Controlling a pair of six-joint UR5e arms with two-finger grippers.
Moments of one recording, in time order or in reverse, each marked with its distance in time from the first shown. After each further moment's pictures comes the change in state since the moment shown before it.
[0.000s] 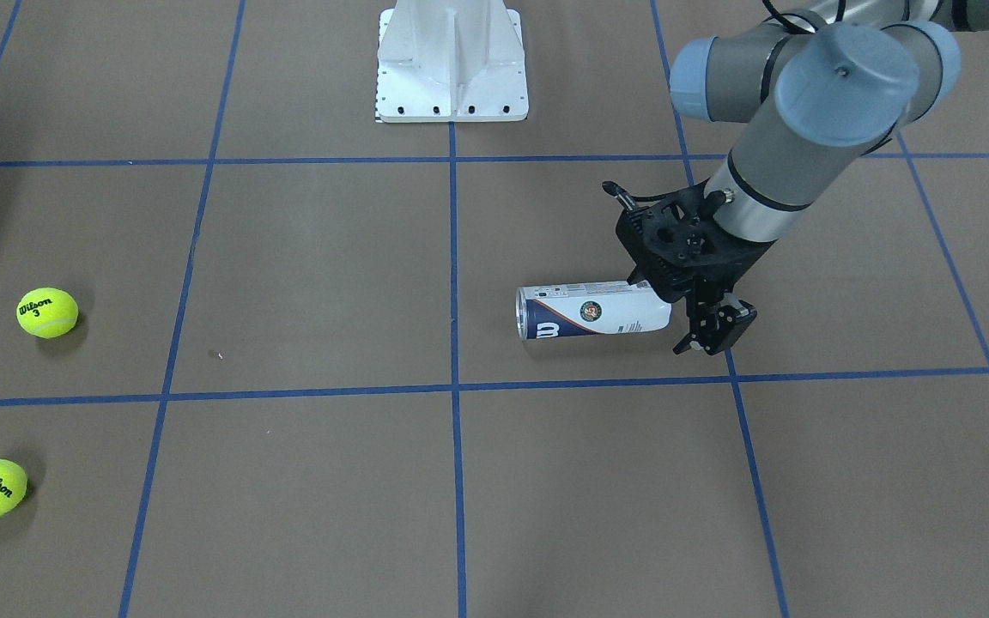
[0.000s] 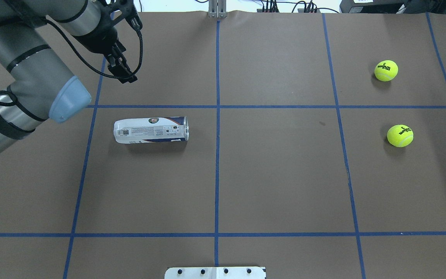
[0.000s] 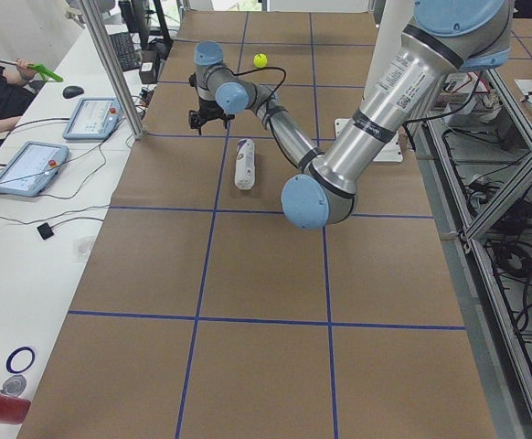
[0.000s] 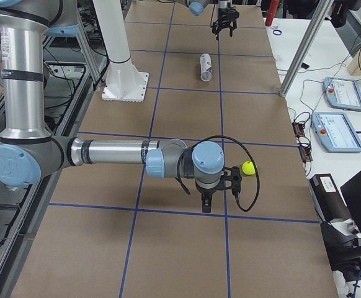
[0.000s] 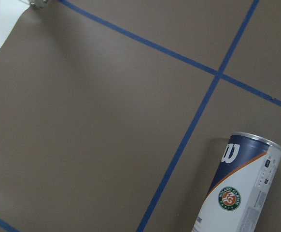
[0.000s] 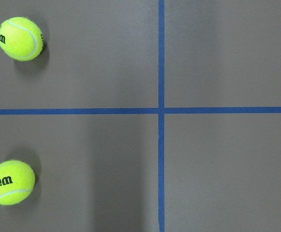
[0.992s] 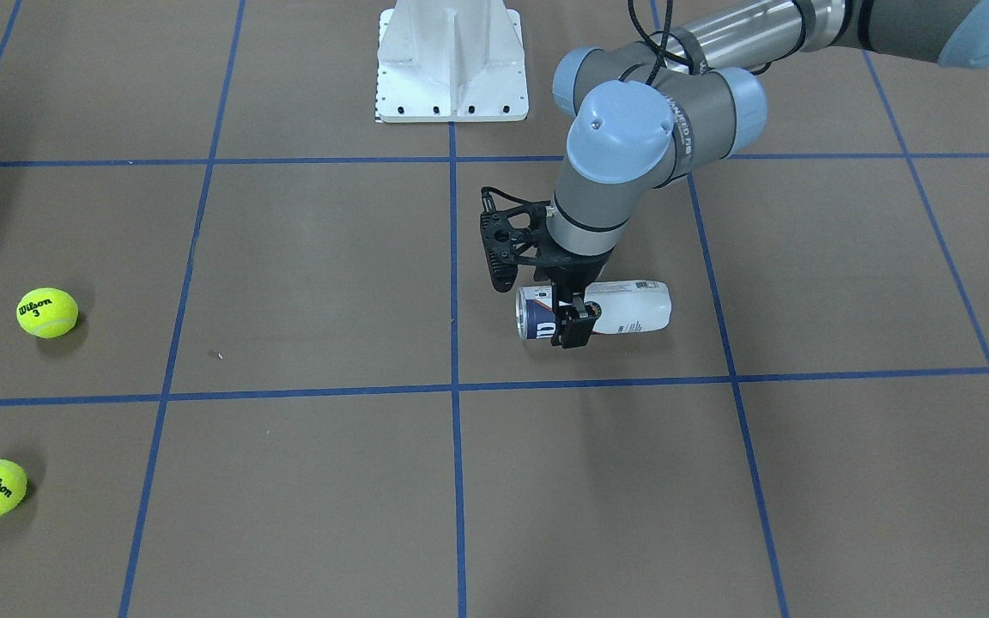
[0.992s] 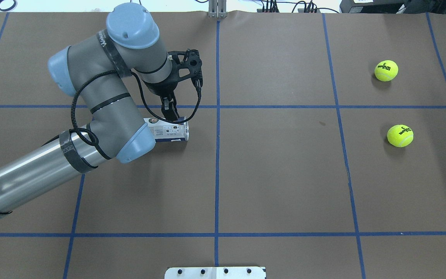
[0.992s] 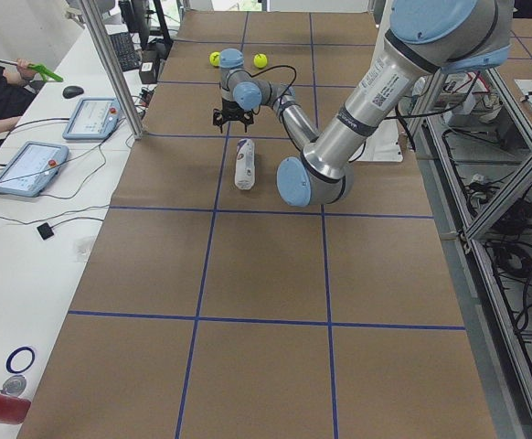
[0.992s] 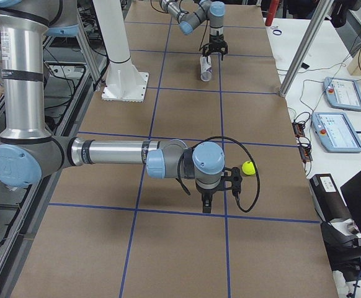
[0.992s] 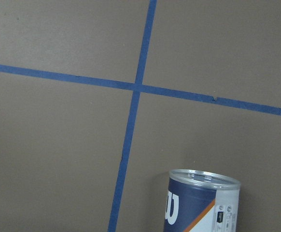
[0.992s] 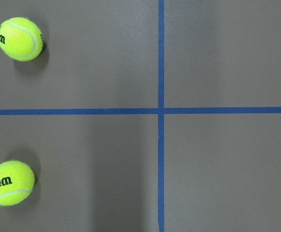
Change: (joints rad) left arm 0.212 -0.120 0.137 0.006 0.174 0.105; right arm 0.000 0.002 -0.006 0.000 0.000 0.002
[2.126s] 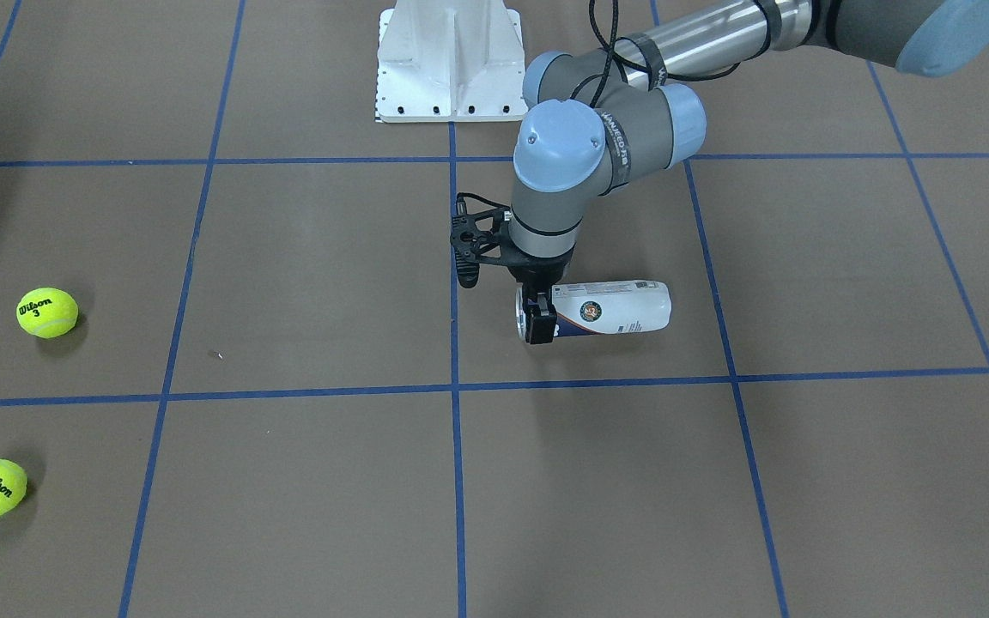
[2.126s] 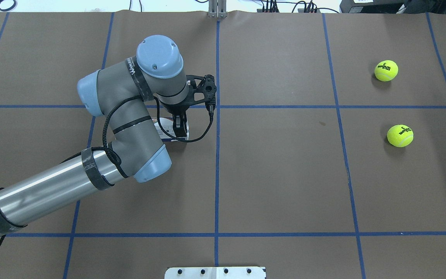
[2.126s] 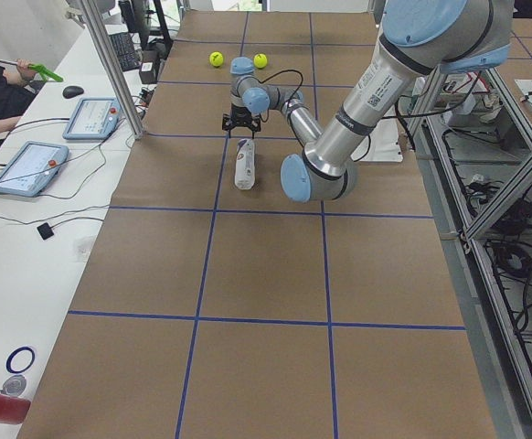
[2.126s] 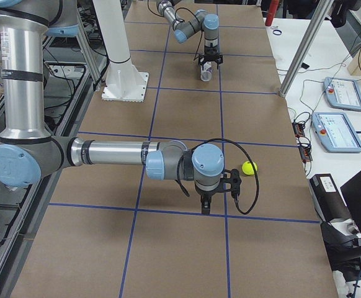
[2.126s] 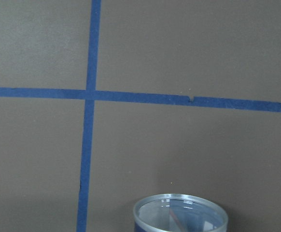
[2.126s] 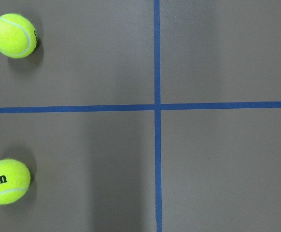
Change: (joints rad) left arm 0.077 -0.023 0.062 -0.012 0.081 0.042; right arm 0.000 -0.003 -0.007 -0.001 -0.001 -0.001
